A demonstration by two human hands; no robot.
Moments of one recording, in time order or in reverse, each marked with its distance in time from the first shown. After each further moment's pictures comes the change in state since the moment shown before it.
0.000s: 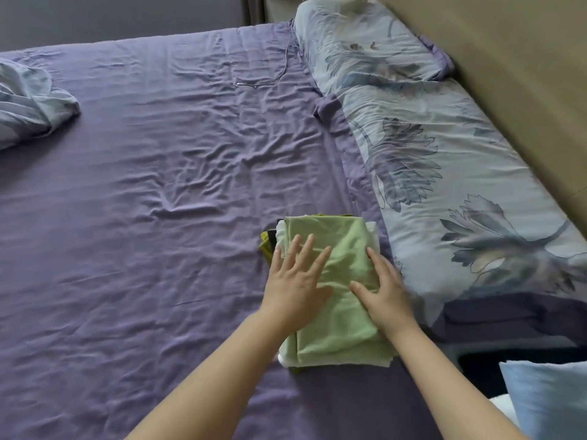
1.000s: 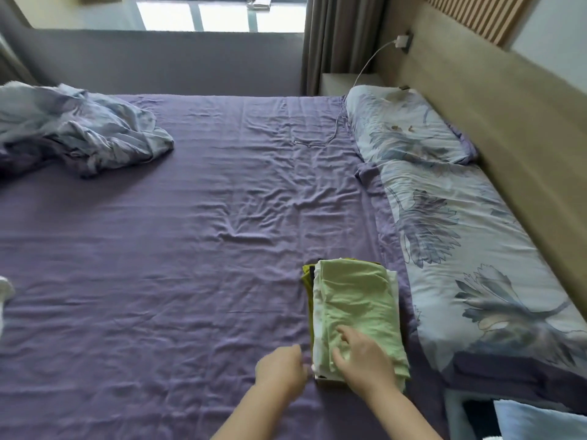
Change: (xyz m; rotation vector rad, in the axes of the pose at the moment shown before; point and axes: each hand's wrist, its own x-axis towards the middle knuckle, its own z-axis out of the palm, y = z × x) left_hand -0.126 -0.017 -0.040 -0.238 -0.389 -0.514; right_hand -0.079 -0.088 0.023 -0.487 -0.257 -0.168
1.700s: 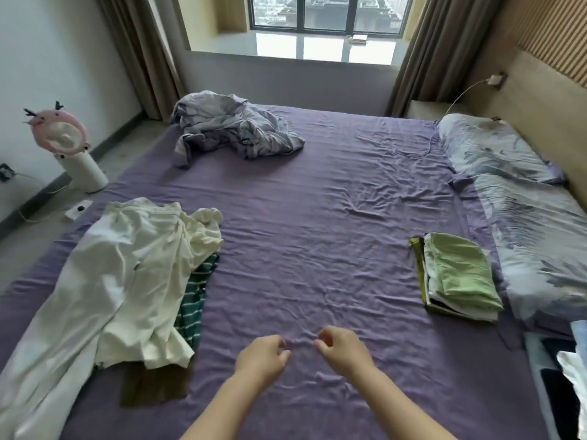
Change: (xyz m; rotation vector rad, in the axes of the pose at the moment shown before) left_hand -0.333 -0.337 0.033 -0.265 0.236 -0.150; right_hand -0.279 -0.313 0.104 0.026 -0.253 -0.194
